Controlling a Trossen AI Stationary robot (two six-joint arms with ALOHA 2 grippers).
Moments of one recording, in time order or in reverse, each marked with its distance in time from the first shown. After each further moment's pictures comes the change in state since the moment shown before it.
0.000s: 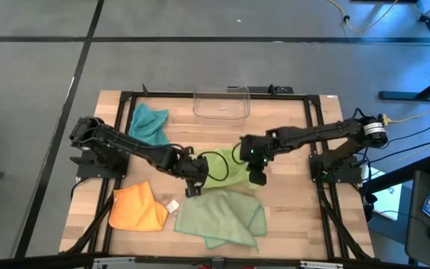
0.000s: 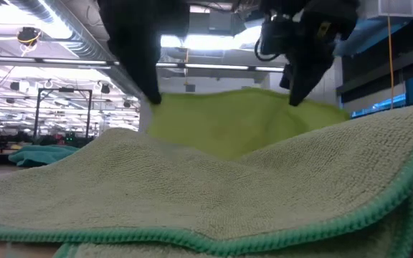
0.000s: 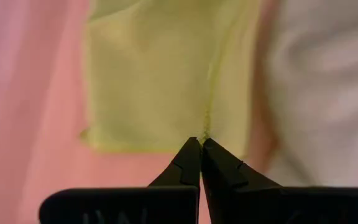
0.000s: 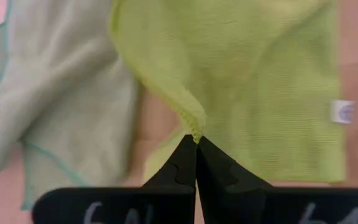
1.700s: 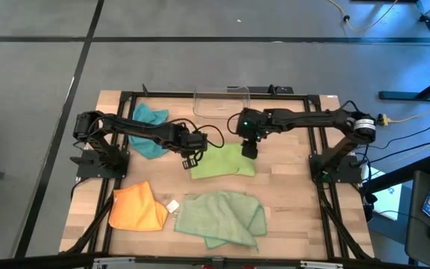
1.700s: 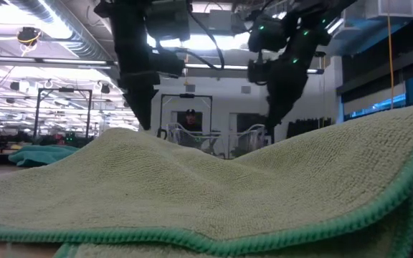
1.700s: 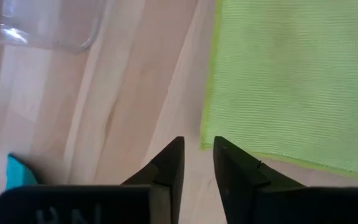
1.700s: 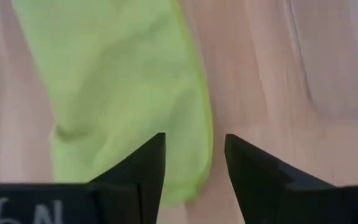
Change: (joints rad) left arm 0.283 -0.010 -0.083 -0.058 -0.073 0.183; right arm -0.268 0.071 0.001 0.056 0.128 -0.194
